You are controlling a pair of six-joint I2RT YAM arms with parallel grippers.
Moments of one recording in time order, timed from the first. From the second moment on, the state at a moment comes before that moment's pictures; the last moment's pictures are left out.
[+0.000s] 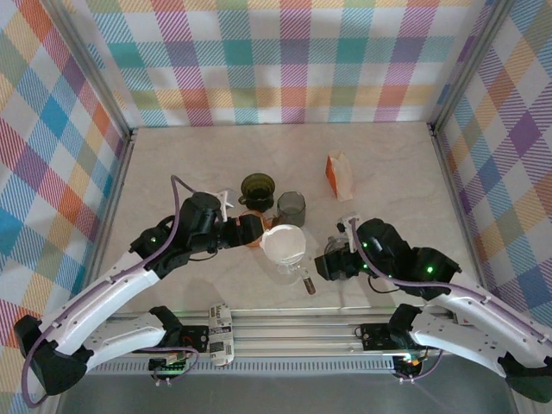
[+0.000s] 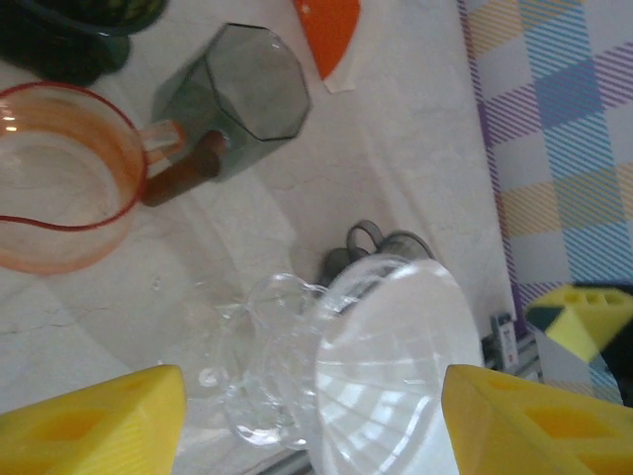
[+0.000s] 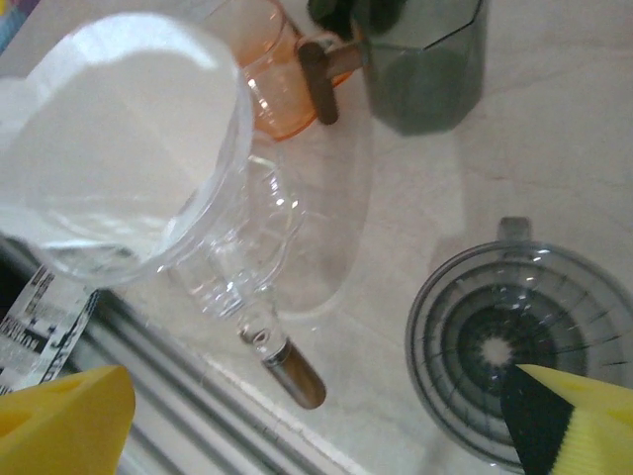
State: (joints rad) left arm -0.71 0.97 0.95 -0.62 0.13 -0.84; right arm 0.91 0.75 0.84 -0.84 0.01 0.41
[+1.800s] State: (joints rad) left arm -0.45 1.50 0.90 -0.50 0.07 -0.76; right arm 0.91 0.68 0.71 -0.84 -0.09 0.41
